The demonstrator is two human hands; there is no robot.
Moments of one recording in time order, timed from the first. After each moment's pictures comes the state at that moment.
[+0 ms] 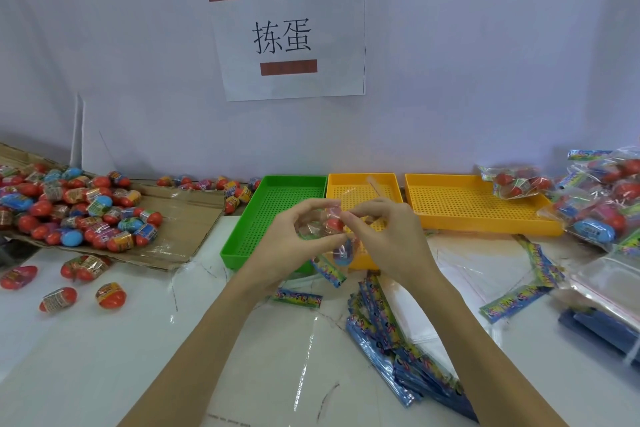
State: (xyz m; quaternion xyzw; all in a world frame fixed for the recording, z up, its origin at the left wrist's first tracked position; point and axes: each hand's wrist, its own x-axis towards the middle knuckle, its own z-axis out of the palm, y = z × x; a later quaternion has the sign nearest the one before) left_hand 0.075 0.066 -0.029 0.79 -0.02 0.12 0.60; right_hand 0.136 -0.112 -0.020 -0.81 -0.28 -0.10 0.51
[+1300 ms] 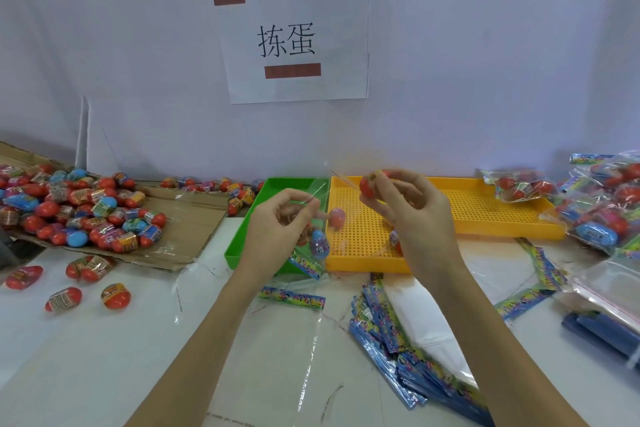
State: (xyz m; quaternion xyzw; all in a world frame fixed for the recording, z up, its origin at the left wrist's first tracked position) left_hand 0.080 0.080 -0.027 0.77 0.02 0.26 0.59; right_hand 0.138 -0.119 -0.002 -0.57 -0.19 -0.02 0.80
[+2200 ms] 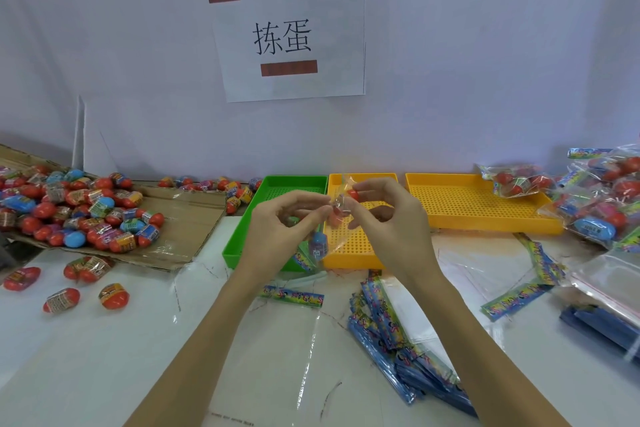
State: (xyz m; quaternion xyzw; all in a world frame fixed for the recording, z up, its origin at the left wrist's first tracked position) left_hand 0.071 0.069 -0.018 0.78 -0.04 0.27 0.56; right_hand 0.130 -0.105 -0.013 -0.74 -0.23 -0.13 0.62
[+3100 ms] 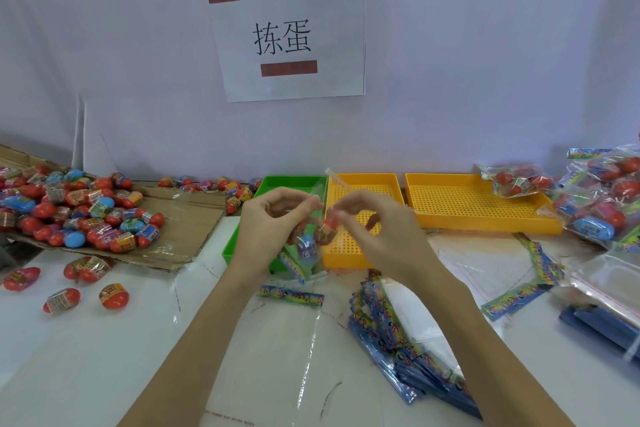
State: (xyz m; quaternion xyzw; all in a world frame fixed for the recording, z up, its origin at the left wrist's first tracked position) left_hand 0.072 0.078 -0.015 0.71 0.02 0.24 0.66; right_hand 0.134 -0.111 -0.016 -0.80 -0.36 -0.11 0.47
